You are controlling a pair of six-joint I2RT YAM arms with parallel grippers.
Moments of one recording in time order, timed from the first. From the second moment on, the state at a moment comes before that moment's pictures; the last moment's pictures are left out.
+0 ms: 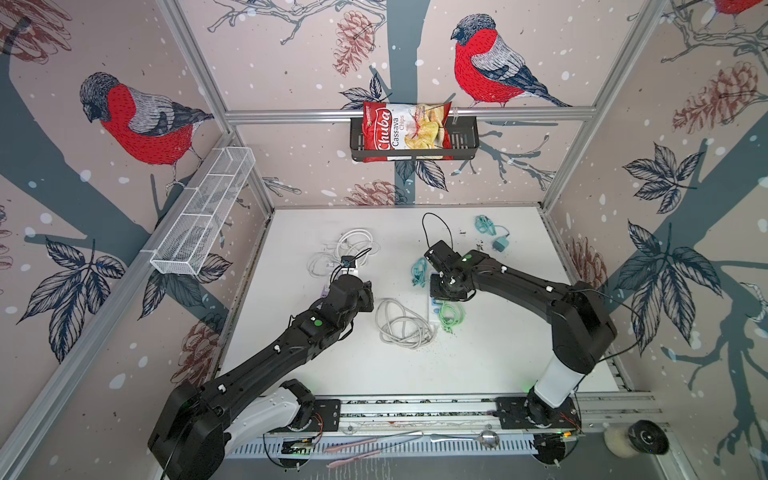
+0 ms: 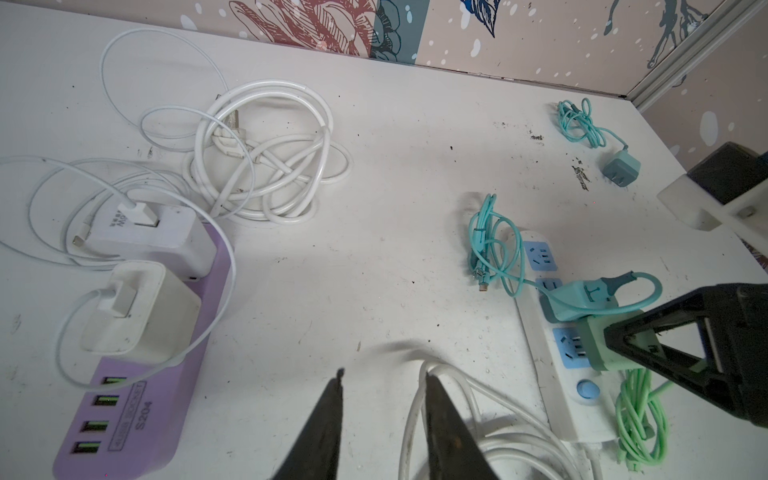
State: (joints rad) left arm -0.65 1.03 0.61 -0.16 -0.26 -0.46; right arm 0.75 1.73 1.27 -0.82 0.09 0.70
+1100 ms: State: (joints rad) left arm -0.64 1.00 0.57 -0.15 -0.27 -0.45; right arm 0.77 1.78 1.32 -0.86 0.11 0.68
